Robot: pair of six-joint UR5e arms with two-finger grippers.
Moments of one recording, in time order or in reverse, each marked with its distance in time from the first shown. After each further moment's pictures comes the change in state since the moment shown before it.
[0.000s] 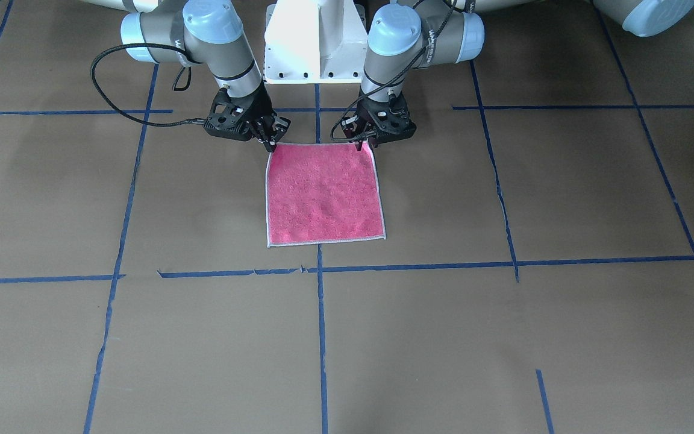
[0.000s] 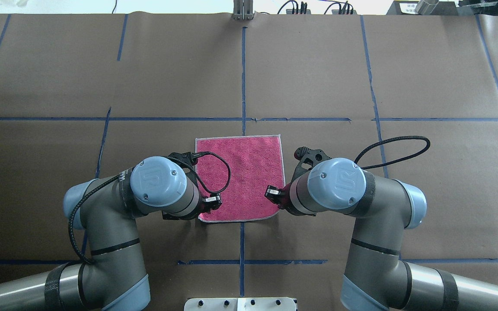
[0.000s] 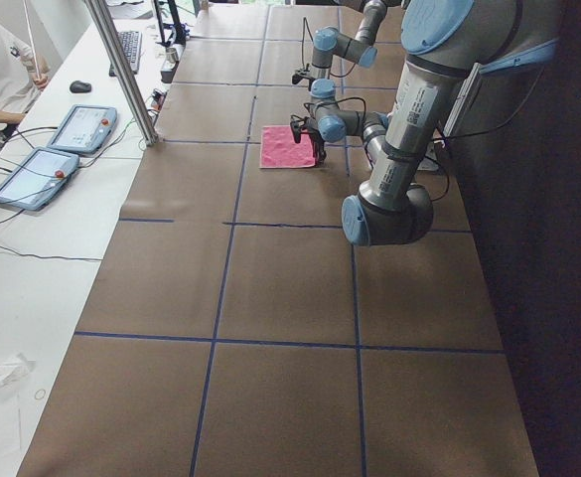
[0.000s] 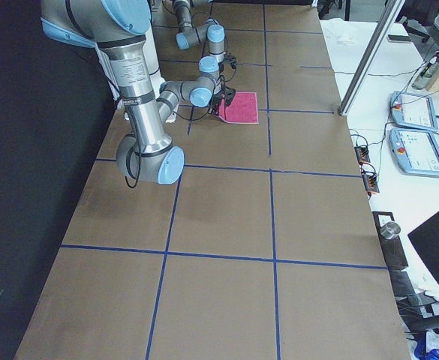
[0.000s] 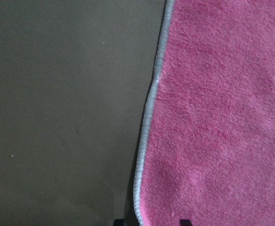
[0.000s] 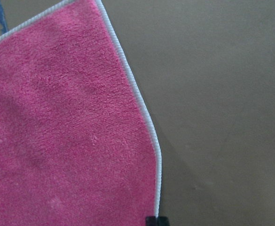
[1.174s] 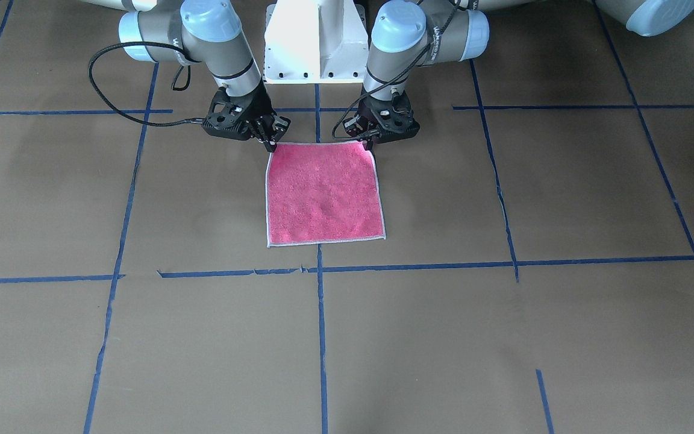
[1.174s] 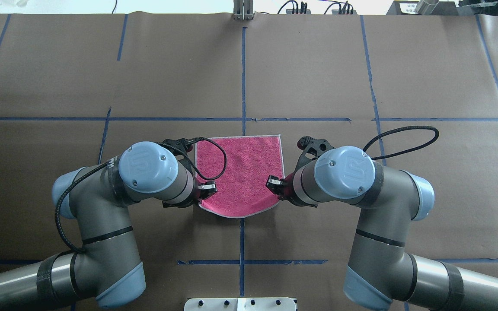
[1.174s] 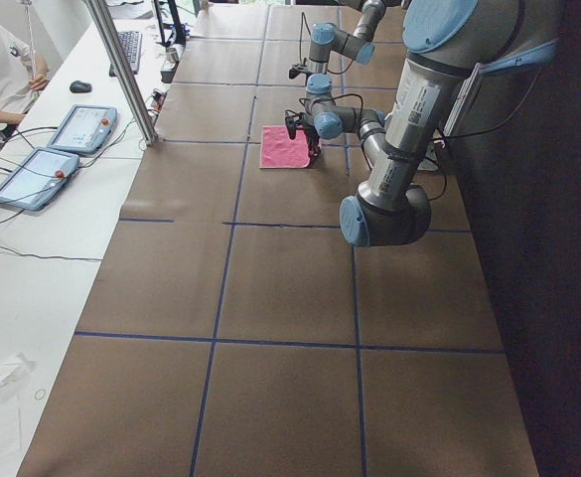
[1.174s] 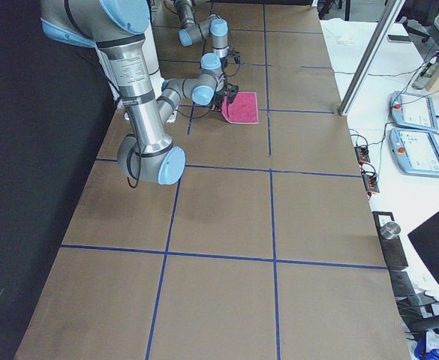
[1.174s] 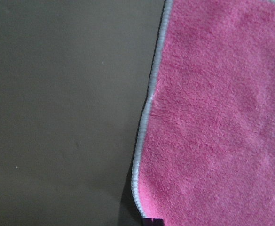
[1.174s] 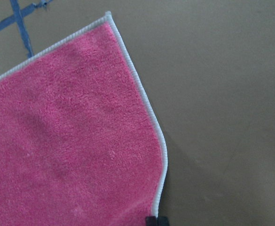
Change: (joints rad) left arm -0.054 0.003 -0.032 -0.001 -0.011 0.003; right arm 0.044 0.001 0.025 0.007 0.015 -0.003
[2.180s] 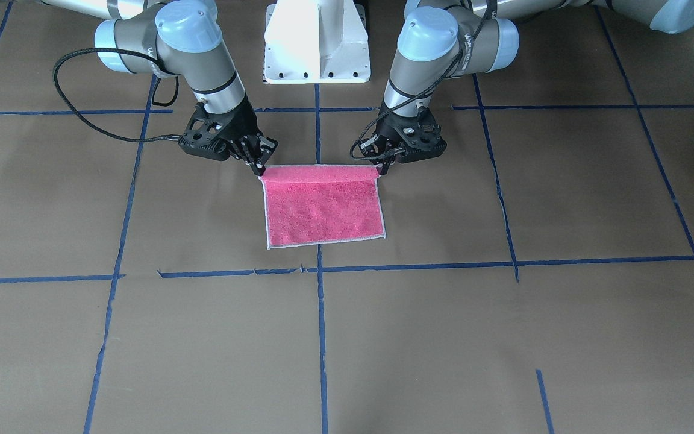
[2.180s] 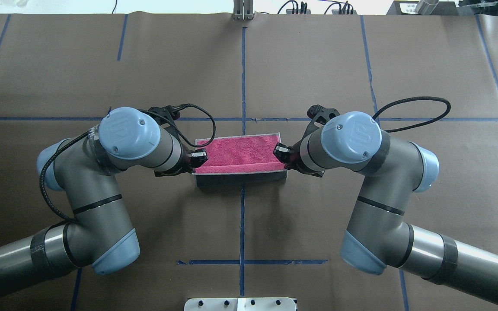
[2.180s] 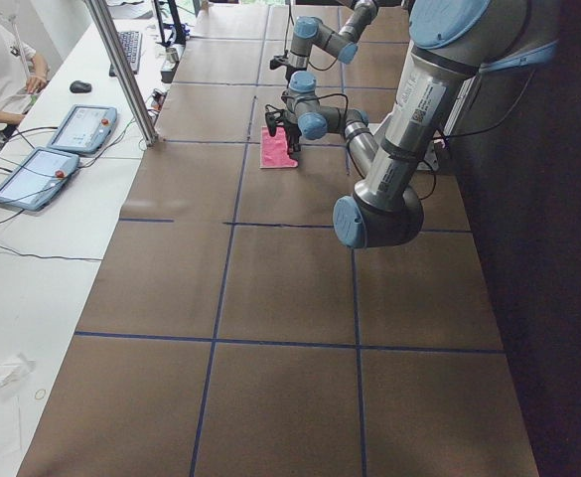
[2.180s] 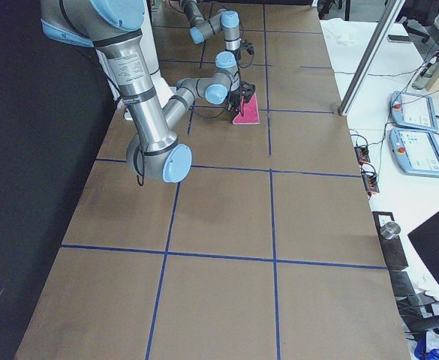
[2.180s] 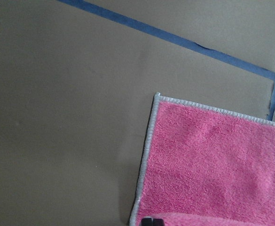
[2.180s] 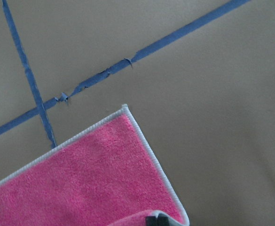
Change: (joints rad) left arm -0.098 -0.018 0.046 -0.065 0.000 0.028; right arm 0.115 0.083 -0.110 0.005 0.003 -0.009
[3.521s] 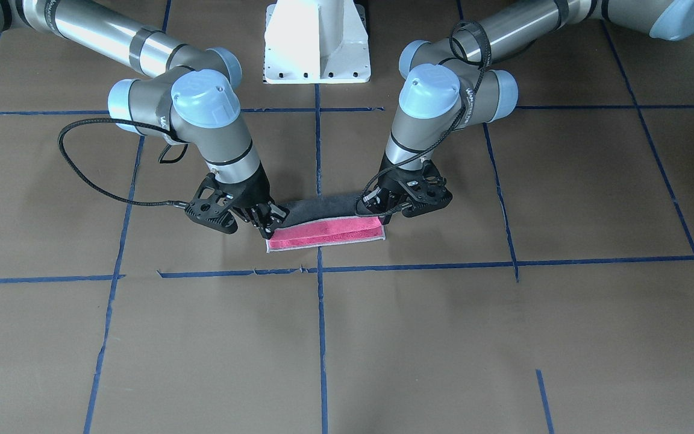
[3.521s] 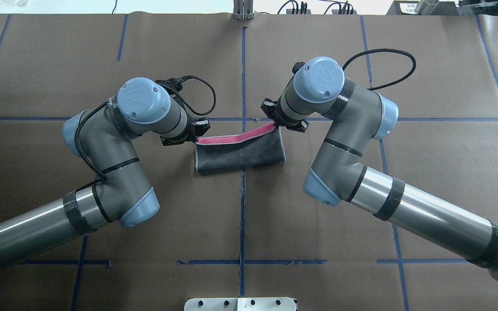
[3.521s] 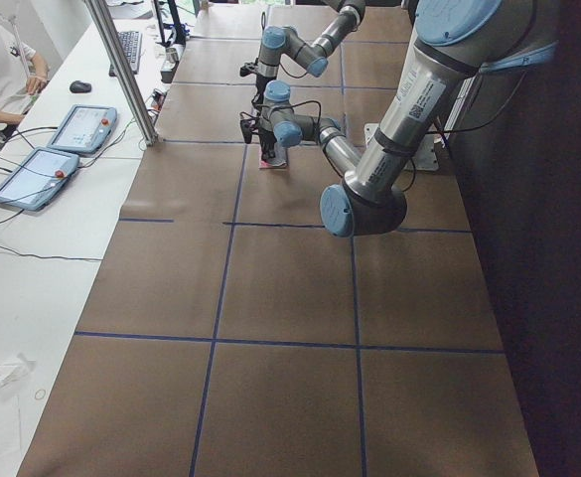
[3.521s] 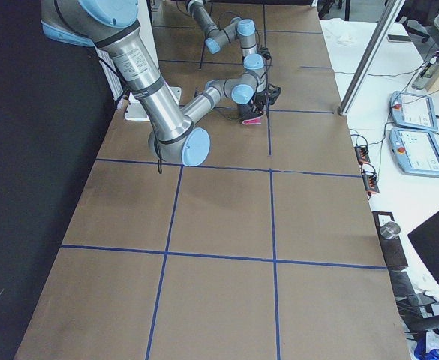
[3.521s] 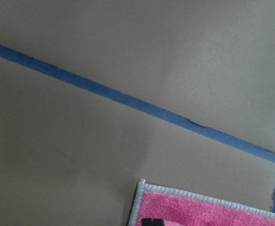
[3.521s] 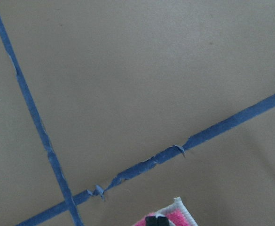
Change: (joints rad) left arm -0.083 -0.092 0.231 -0.138 -0.003 -0.004; right arm 0.108 0.181 -0.311 0.088 0.054 -0.030
